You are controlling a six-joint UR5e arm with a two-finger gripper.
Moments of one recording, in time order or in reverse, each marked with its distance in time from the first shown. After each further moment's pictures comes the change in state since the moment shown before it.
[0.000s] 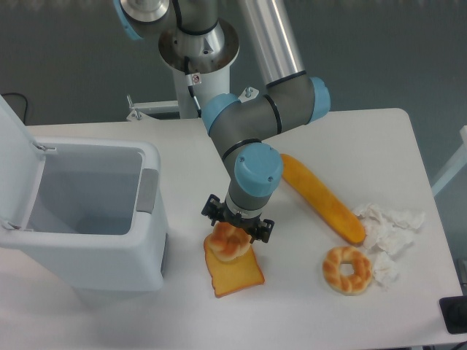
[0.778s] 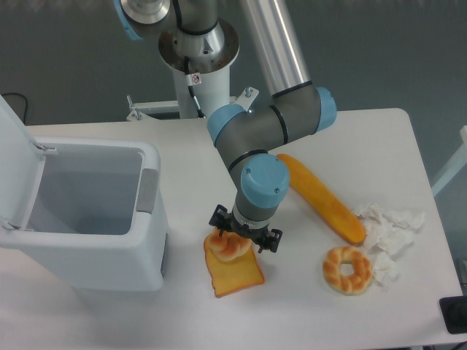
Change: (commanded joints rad) arm -0.002 -0.028 0.031 0.006 0.017 -0.003
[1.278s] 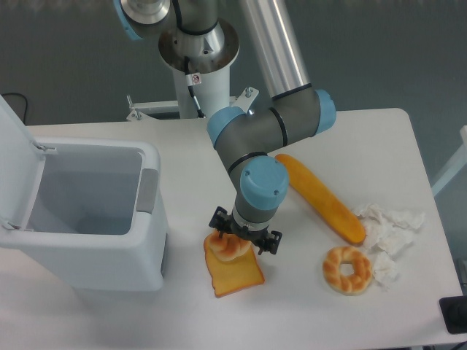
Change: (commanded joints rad) arm -0.005 -0.011 -0.002 0.012 0.000 -0.002
